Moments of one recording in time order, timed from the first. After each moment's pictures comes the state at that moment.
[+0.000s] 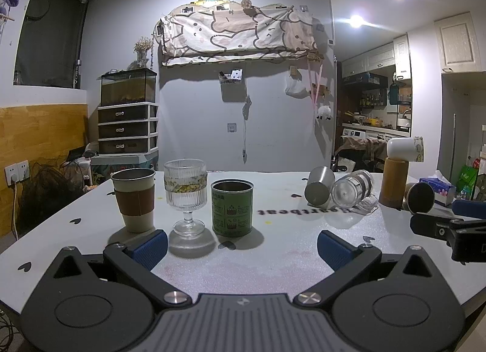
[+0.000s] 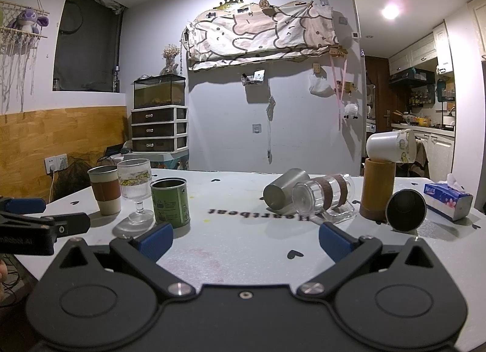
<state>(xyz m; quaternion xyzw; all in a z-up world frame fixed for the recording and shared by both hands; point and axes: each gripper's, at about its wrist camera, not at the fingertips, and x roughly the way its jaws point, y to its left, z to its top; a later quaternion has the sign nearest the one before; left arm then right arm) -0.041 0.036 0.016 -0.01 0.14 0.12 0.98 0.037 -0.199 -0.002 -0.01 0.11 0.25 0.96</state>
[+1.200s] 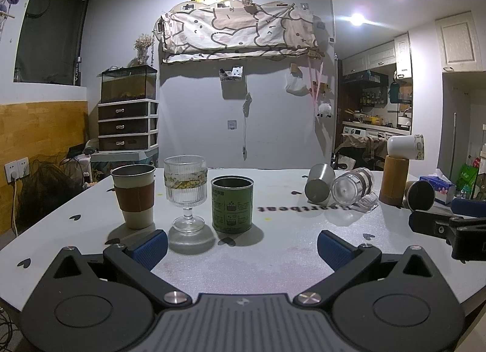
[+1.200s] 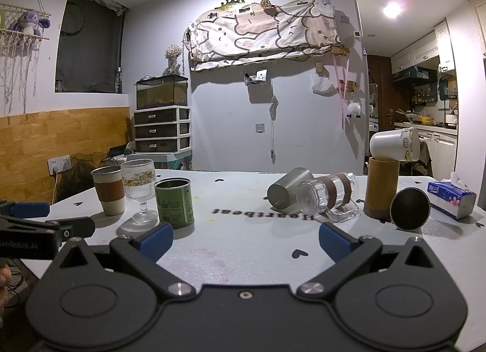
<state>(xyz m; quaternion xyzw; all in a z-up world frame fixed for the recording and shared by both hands) -0.040 0.037 0.014 -0.01 0.14 0.12 0.98 0.035 -0.195 -0.003 -0.01 0.11 0.26 0.96</state>
